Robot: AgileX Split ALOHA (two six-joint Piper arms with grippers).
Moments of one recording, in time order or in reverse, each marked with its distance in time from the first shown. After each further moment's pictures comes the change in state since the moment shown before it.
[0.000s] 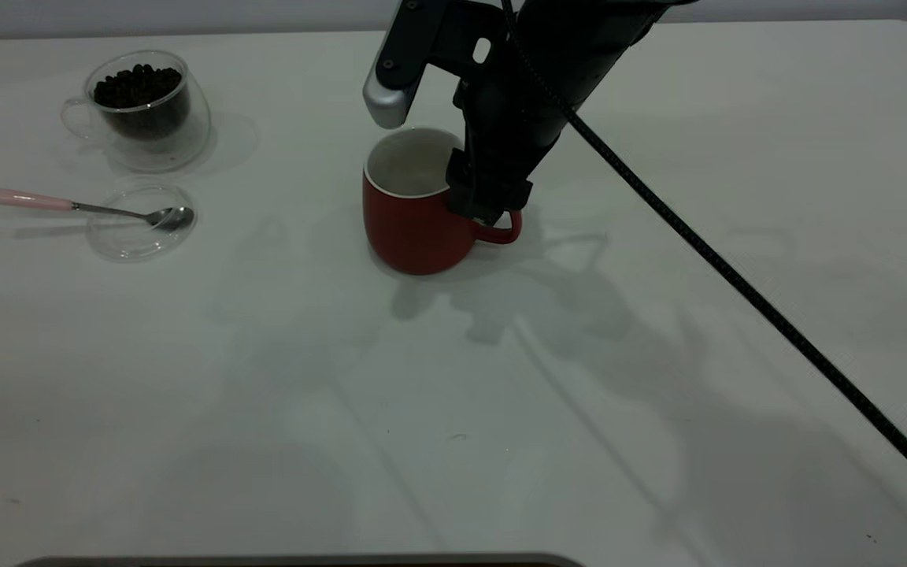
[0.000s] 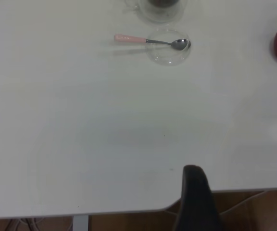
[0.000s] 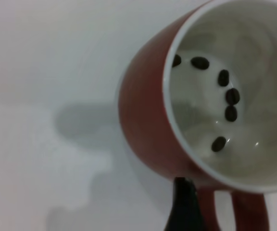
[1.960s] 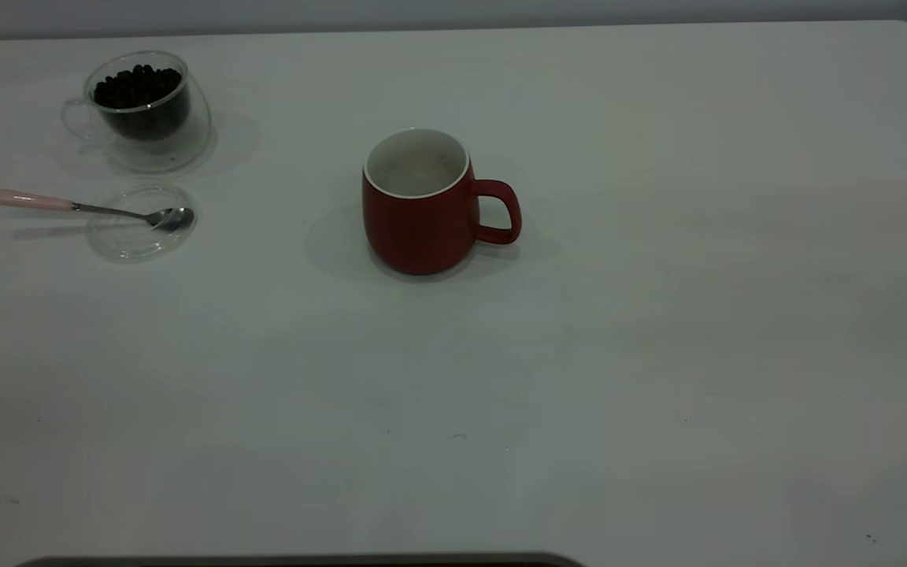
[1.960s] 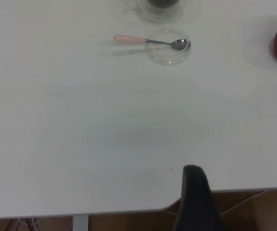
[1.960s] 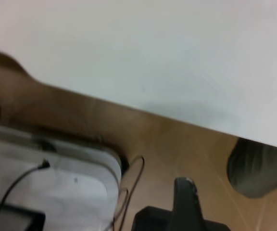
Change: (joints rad) left arm 0.000 0.000 0.000 0.000 0.001 0.000; right arm -0.426 -1.672 0.780 -0.297 1.033 0.908
